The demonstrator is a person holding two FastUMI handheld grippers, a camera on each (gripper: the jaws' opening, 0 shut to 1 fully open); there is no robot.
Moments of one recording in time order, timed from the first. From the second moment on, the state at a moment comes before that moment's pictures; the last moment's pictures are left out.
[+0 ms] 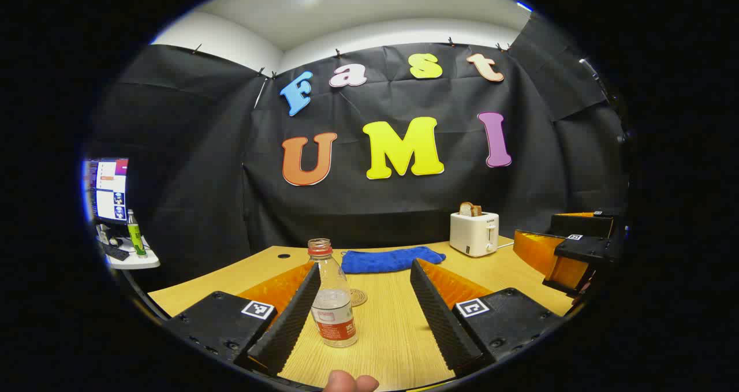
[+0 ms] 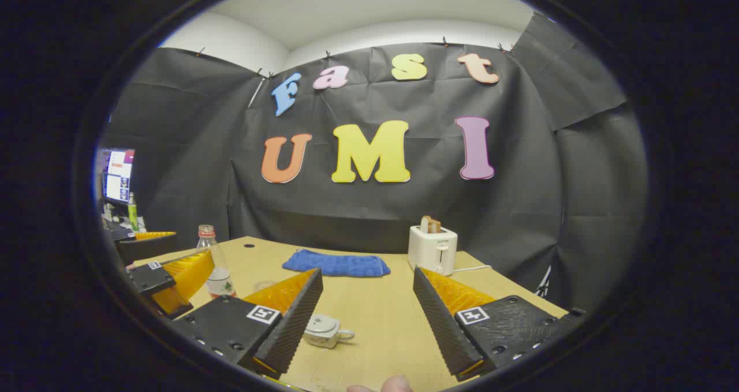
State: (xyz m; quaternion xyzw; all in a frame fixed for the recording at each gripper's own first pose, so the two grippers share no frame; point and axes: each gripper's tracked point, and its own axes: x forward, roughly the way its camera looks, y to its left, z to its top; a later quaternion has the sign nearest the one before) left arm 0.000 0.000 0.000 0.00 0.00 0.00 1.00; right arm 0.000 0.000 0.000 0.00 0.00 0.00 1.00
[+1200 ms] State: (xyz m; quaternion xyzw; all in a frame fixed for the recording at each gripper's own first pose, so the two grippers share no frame) left arm -0.004 0.021 0.011 0.00 -0.01 0.02 1.00; right arm 0.012 0.016 -0.027 0.00 0.02 0.01 1.00
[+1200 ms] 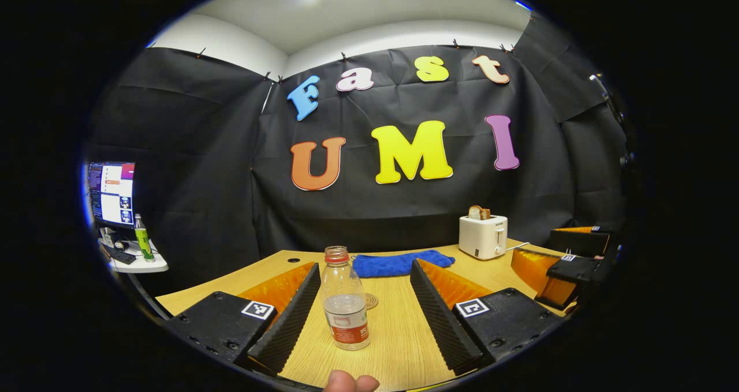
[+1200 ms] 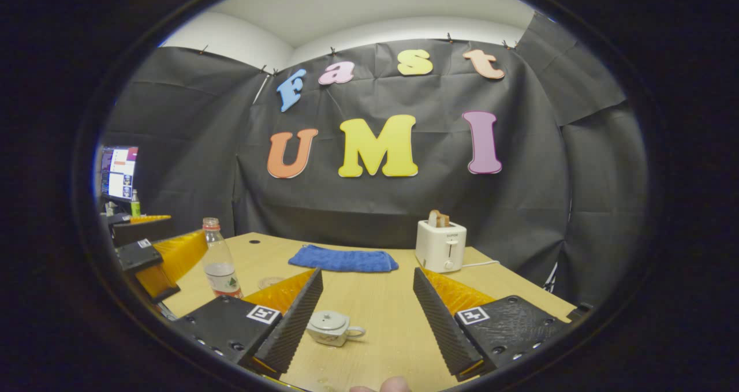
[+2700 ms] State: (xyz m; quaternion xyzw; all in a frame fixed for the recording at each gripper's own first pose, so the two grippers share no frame) left arm 0.000 0.072 0.008 0.00 0.00 0.08 1.00; right arm 0.091 0.075 -0.131 -0.04 0.13 0.06 0.99
